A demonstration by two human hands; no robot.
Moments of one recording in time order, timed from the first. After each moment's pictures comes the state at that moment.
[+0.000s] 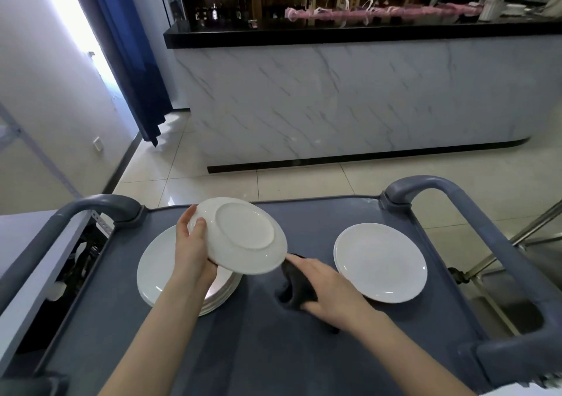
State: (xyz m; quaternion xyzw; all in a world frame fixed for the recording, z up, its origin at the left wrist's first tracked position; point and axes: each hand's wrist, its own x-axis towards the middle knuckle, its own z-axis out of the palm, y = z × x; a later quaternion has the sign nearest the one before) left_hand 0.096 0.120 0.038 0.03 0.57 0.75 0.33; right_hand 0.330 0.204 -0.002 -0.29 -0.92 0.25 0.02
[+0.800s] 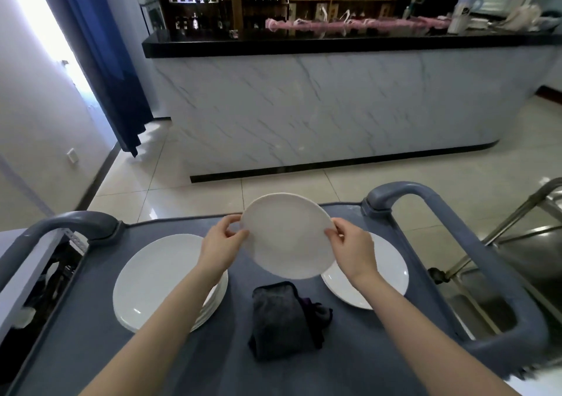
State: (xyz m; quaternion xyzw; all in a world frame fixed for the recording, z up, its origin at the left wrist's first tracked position) left_hand 0.108 0.177 0.023 0.32 0.77 0.45 0.32; right_hand 0.343 0.271 0.034 -0.49 -0.76 0.29 0.31
